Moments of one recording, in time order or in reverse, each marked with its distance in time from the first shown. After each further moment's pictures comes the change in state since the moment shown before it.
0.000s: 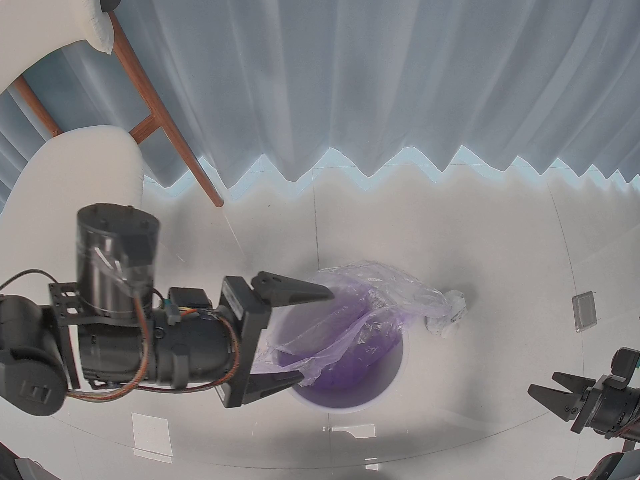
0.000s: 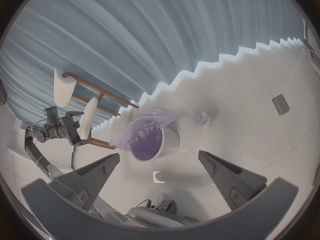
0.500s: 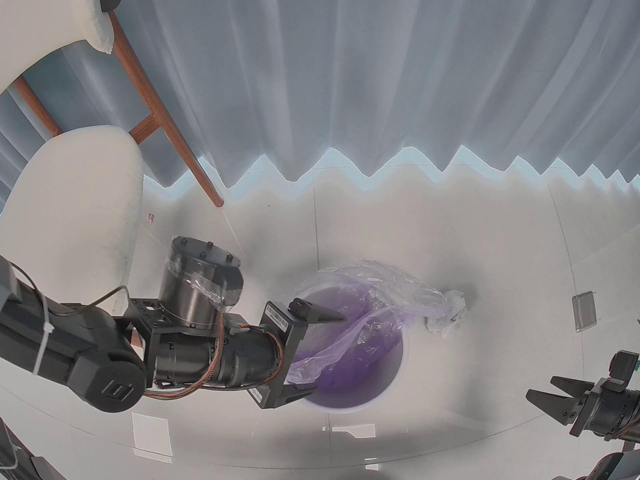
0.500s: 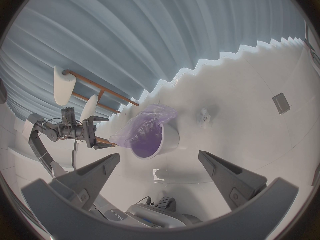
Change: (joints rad) left arm 0.026 0.250 -0.027 -0.074 0.004 -0.076; right arm 0.000 -0.002 0.000 0.025 0.015 -0.005
